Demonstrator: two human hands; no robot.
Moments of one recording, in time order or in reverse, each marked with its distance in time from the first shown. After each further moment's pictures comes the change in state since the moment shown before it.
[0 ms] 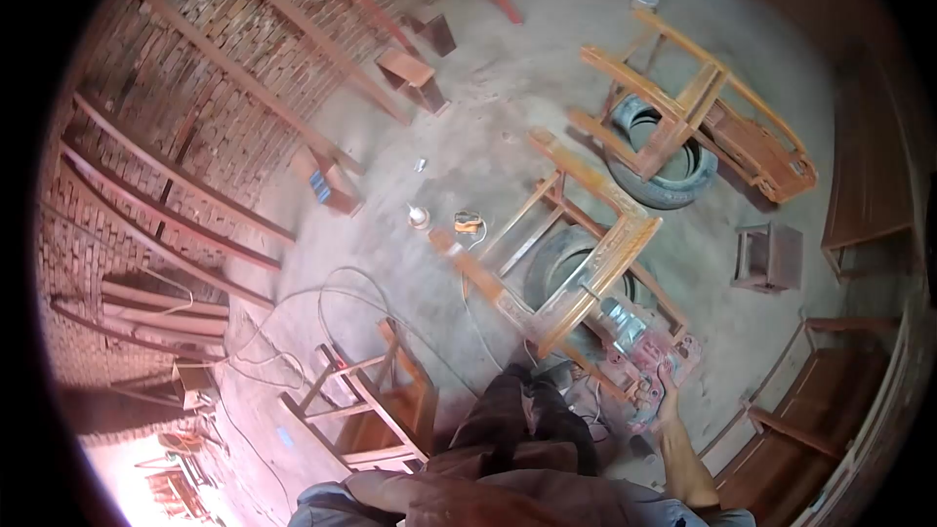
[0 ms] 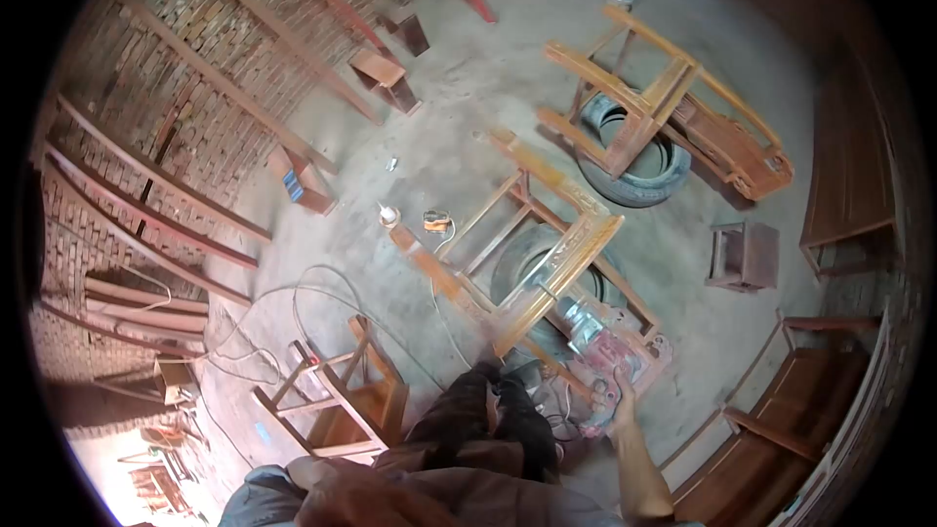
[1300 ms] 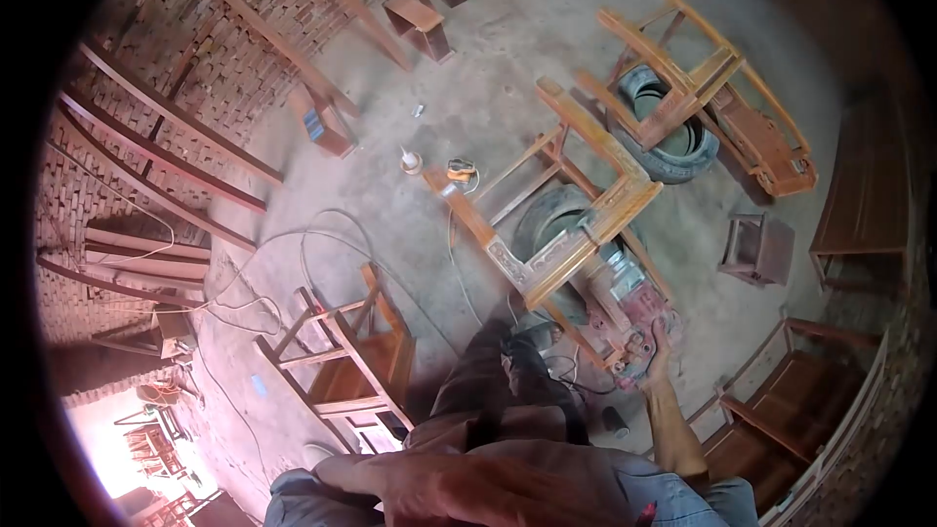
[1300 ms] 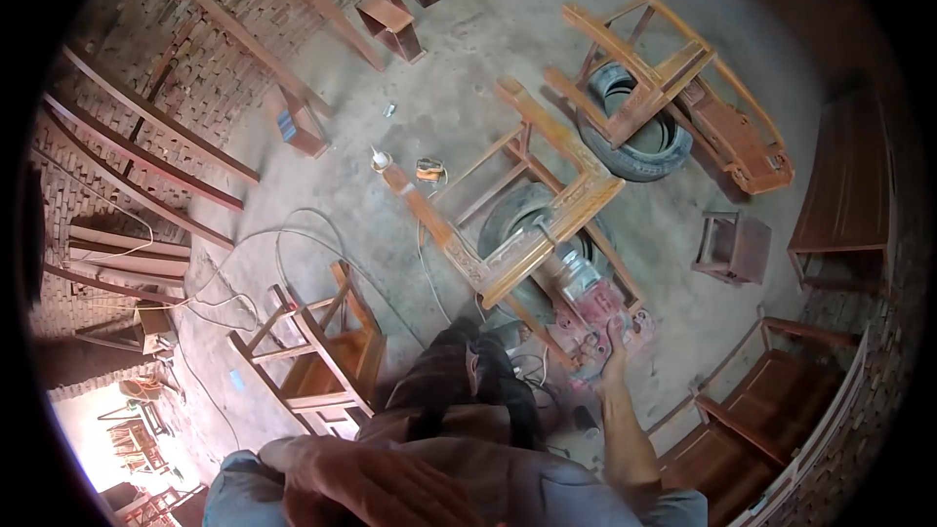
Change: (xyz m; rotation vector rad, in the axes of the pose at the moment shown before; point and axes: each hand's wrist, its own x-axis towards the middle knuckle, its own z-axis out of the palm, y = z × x) left_hand -0.049 -0.004 0.035 0.044 -0.041 0.097; right_hand 0.018 -0.006 0.000 -0.011 -0.036 0.005
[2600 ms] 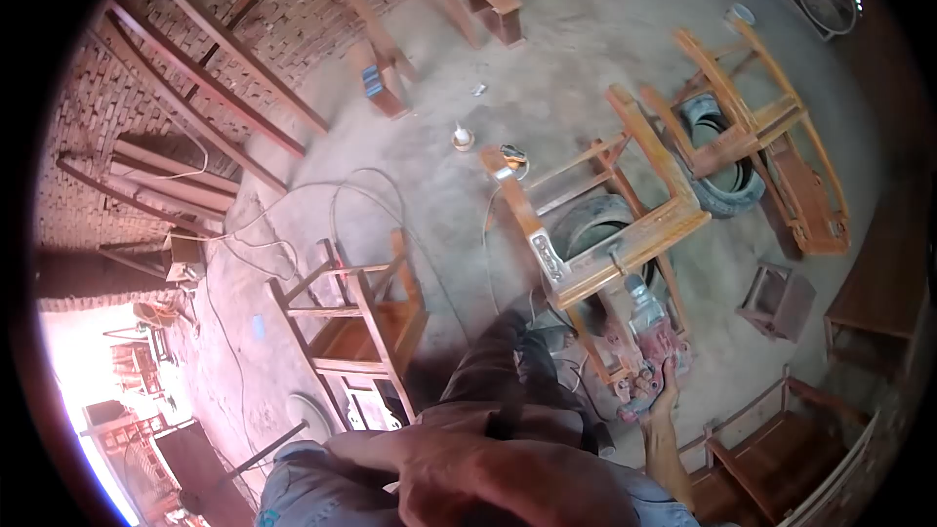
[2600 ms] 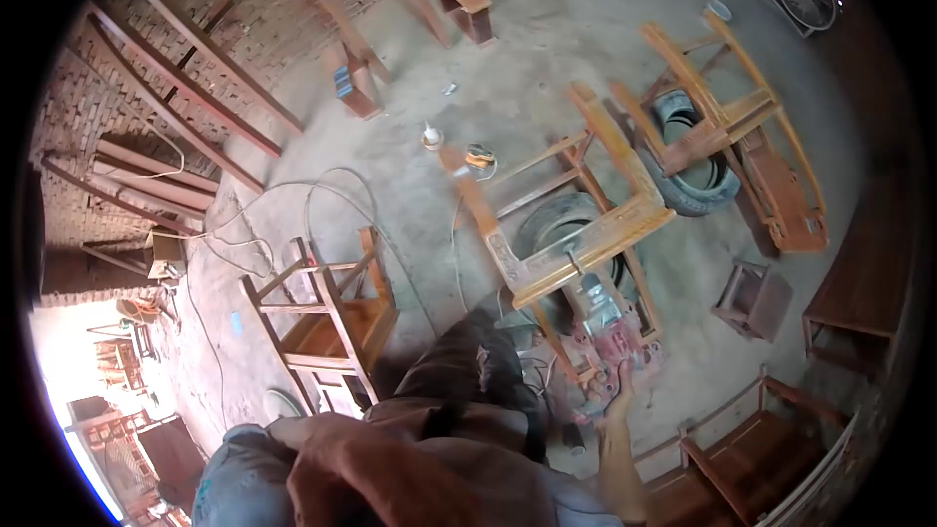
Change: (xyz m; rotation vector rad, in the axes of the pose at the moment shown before) left_hand -0.004 -0.016 -0.001 -0.121 0.079 0.272; right_hand -0.027 0.018 0.001 -0.054 0.020 0.019
